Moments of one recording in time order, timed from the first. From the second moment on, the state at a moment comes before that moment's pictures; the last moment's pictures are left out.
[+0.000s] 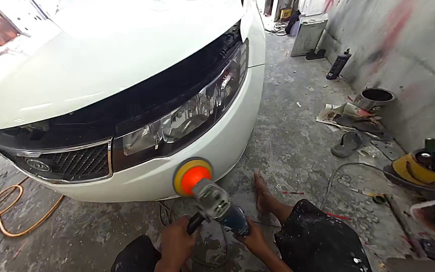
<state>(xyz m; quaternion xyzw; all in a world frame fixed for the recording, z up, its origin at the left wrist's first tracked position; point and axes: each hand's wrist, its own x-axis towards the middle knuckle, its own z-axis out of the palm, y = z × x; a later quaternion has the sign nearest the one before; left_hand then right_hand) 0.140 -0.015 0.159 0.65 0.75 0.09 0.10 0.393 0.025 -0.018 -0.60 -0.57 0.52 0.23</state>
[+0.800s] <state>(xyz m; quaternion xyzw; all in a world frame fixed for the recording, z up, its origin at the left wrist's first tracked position) 0.062 -0.026 -0.008 0.35 0.79 0.40 0.30 0.315 0.132 0.117 -0.40 -0.88 0.20 -0.17</state>
